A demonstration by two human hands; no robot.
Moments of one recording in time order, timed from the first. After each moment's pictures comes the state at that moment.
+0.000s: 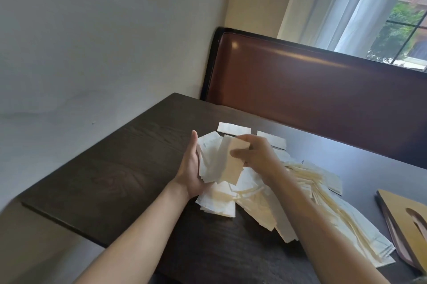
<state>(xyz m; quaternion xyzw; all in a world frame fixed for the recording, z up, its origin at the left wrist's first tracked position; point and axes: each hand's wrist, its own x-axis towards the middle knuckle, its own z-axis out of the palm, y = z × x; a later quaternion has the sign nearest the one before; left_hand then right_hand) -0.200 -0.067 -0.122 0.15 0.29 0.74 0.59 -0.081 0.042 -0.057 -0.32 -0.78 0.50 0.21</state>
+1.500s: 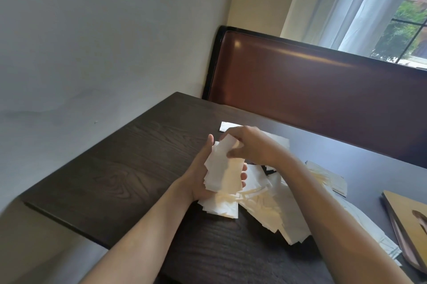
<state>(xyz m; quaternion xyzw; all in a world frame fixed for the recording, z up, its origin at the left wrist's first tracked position) -0.194 -0.064 -0.121 0.17 0.30 0.64 0.68 -0.099 0.048 -0.024 -0.16 -0.97 0.15 0.05</state>
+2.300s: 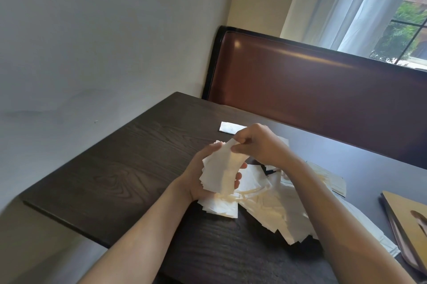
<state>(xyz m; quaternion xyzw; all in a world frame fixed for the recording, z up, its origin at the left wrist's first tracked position) -0.192 -0.070 -0.115 0.18 0.33 0.65 0.66 -0.089 0.059 -0.029 -0.17 -0.96 0.19 0.13</state>
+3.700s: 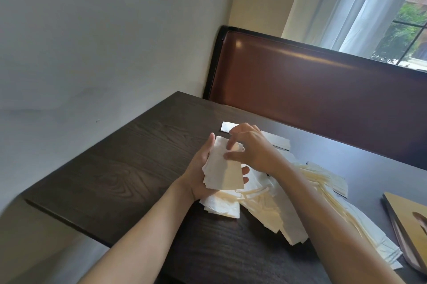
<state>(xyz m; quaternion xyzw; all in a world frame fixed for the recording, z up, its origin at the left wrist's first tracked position) -0.188 -0.075 -0.106 0.18 0.33 0.68 0.63 -0.096 0.053 -0.047 -0.15 -0.97 0.13 0.13</state>
